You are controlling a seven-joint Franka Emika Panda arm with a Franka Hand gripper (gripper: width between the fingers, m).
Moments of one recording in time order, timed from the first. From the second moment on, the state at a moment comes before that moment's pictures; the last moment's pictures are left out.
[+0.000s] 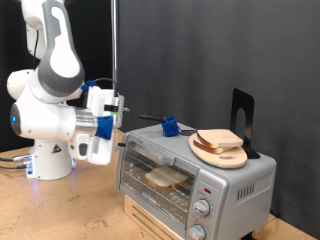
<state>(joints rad) -0.45 -0.12 0.08 -2.61 1.20 1.62 -0.37</state>
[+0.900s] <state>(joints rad) -0.50 -0.01 0.05 -2.50 1.25 1.68 -0.32</state>
